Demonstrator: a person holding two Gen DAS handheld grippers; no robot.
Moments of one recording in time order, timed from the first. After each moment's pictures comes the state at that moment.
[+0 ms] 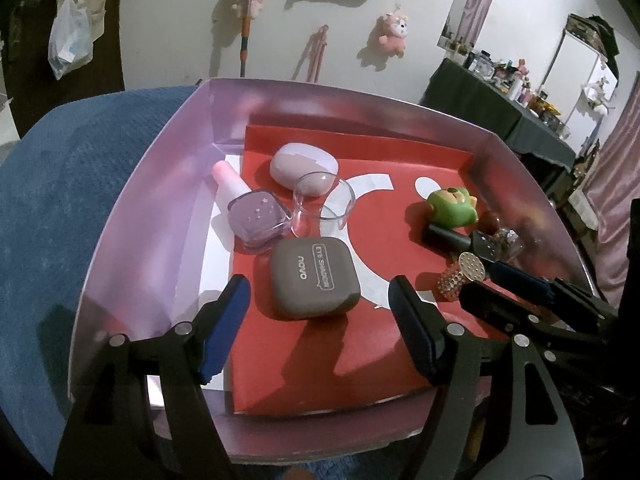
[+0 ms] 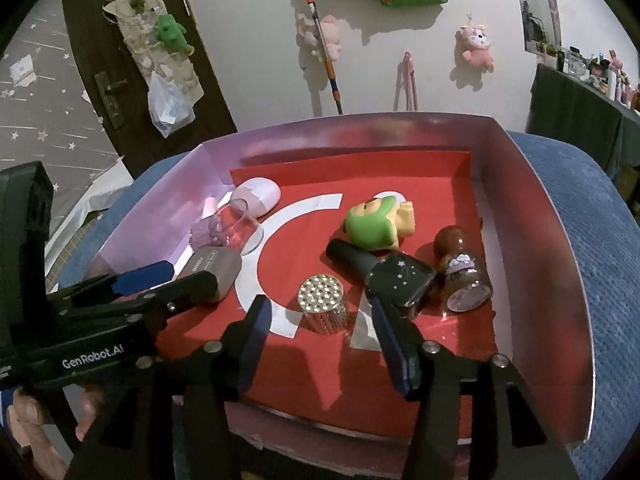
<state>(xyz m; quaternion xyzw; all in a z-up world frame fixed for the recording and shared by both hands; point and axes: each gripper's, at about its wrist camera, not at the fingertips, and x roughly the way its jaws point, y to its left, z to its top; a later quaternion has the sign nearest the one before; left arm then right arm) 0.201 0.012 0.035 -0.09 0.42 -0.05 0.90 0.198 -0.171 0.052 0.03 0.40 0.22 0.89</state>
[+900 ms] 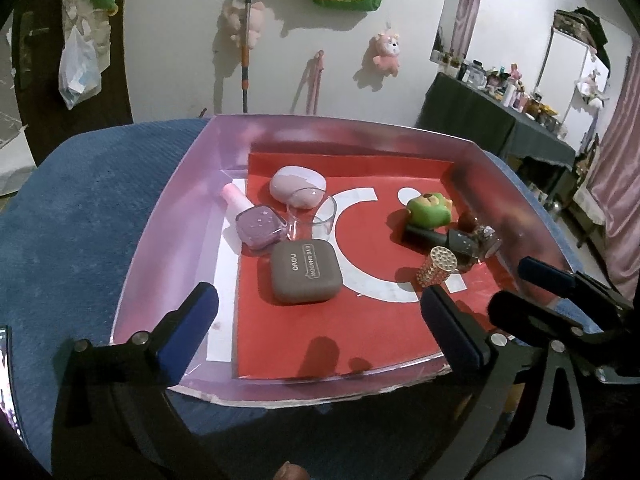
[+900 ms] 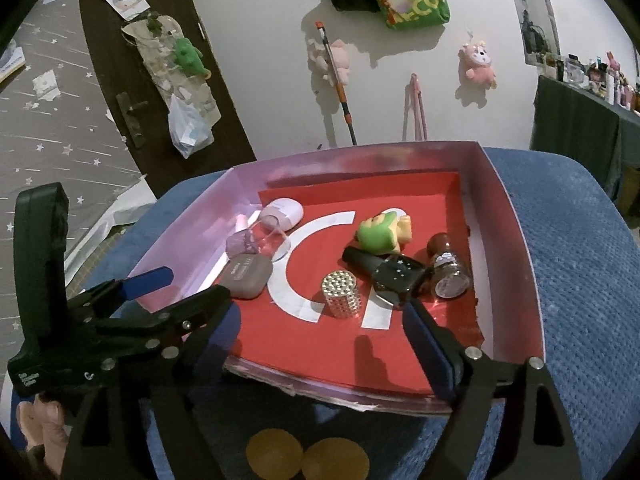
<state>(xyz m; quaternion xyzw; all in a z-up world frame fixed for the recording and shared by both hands) 0.168 0.002 0.056 -0.06 0.38 -0.04 0.92 0.163 -0.190 0.080 0.06 0.36 0.25 0.90</state>
